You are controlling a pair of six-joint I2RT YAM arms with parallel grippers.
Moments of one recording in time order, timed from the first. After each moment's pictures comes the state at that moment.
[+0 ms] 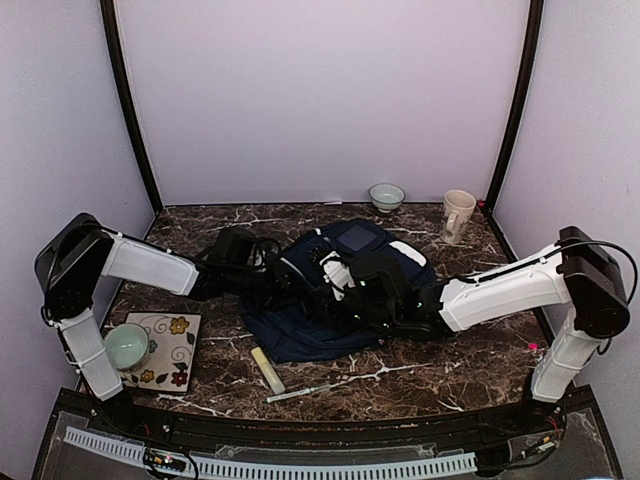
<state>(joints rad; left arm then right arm) -0.65 1.78 0.91 0.21 0.48 -1.21 1.12 1.69 0.93 0.32 0.19 0.10</state>
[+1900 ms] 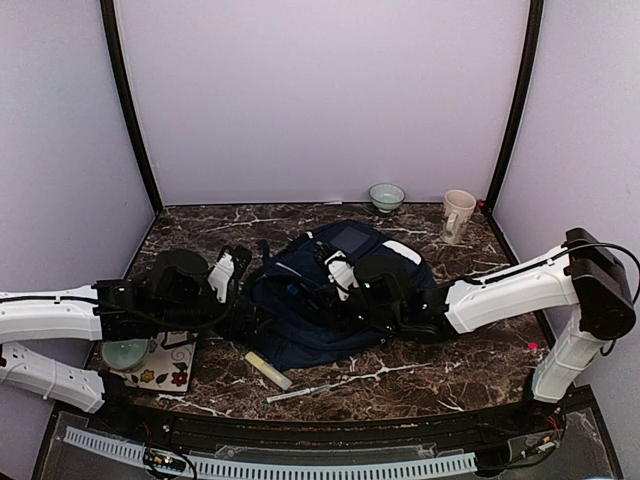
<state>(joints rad) -0.97 1.05 0.68 -0.22 -0.09 -0.41 1.12 1.66 0.90 0.31 0.27 0.10</state>
